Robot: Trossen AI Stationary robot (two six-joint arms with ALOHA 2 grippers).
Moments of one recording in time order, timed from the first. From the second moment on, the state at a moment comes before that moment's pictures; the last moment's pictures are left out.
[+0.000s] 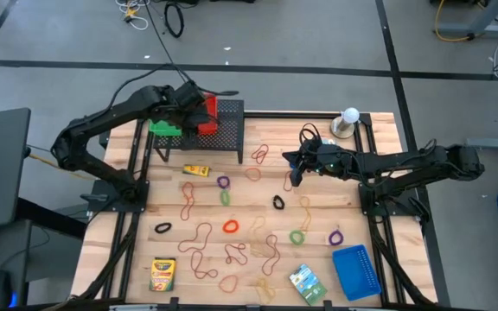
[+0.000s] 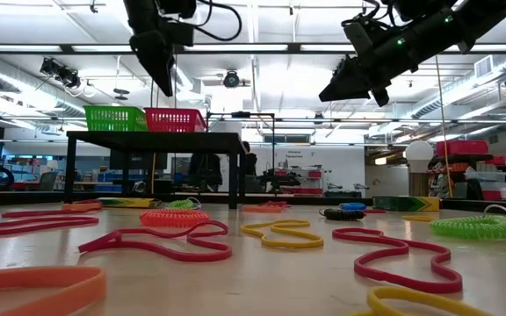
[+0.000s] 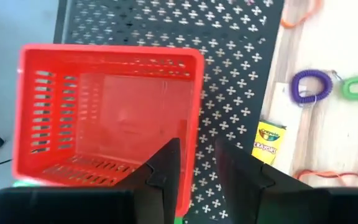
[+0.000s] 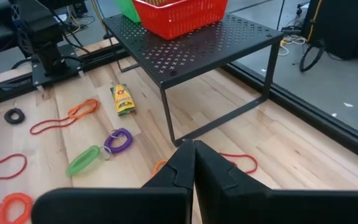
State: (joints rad) left arm 0.51 1.37 1.42 -1.13 -0.17 0.40; right arm -0.09 1.15 0.61 0.13 0.34 0.28
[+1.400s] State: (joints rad) left arm 0.65 1.54 1.49 -1.24 -0.18 0.20; right arm -0.09 1.15 0.61 0.16 0.30 0.30
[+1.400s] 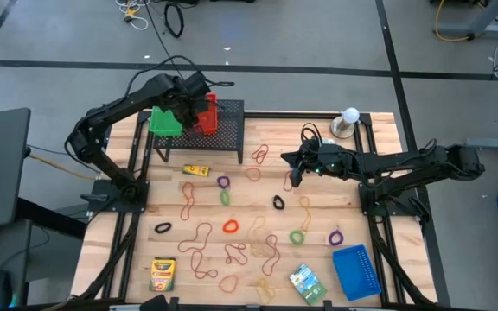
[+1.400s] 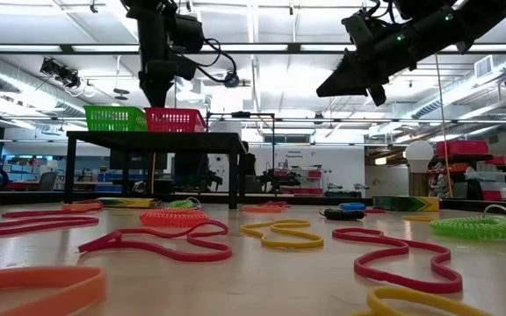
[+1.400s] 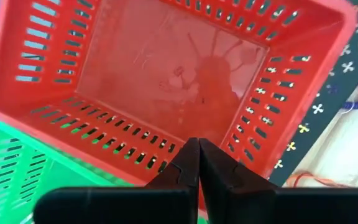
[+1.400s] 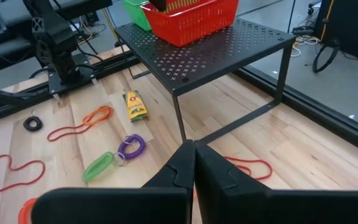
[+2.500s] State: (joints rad) left arm 0.27 1.19 1.20 -0.60 -0.22 -0.16; right arm -0.09 1.05 0.71 -0.37 0.00 0.30
